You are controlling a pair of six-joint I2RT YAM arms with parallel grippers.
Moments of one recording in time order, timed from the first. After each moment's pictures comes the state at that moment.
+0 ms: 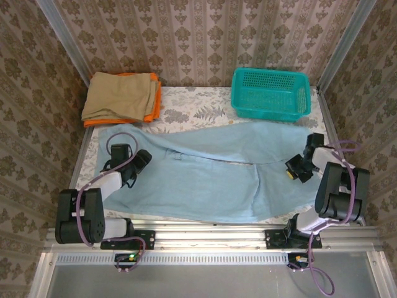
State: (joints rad) left arm -0.03 1.32 0.45 0.01 0.22 -0.79; right arm -0.37 1.51 0.75 -0.66 -0.20 0.72
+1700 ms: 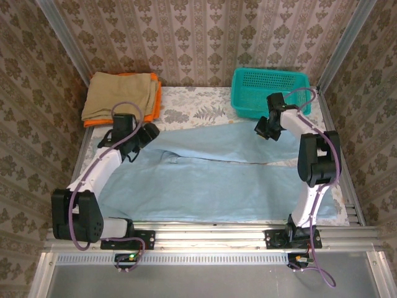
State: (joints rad) left arm -0.18 1.33 0.91 -0.37 0.21 -0.71; right arm 0.05 1.93 1.43 -0.73 -0.12 0.62
